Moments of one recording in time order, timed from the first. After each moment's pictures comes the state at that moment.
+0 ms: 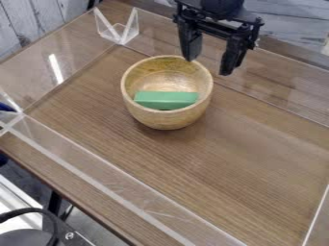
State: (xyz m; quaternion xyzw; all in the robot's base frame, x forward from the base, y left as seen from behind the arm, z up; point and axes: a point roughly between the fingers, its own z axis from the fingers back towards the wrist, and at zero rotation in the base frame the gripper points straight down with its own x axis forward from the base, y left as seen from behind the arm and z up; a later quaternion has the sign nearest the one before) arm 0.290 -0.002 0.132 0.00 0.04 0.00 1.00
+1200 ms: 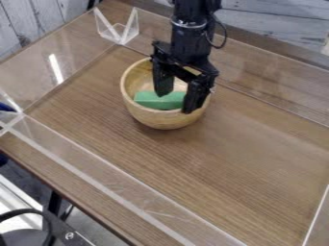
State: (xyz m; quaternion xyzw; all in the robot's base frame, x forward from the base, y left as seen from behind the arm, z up) arm 0.278 0.039 0.067 0.01 0.08 -0.07 0.99
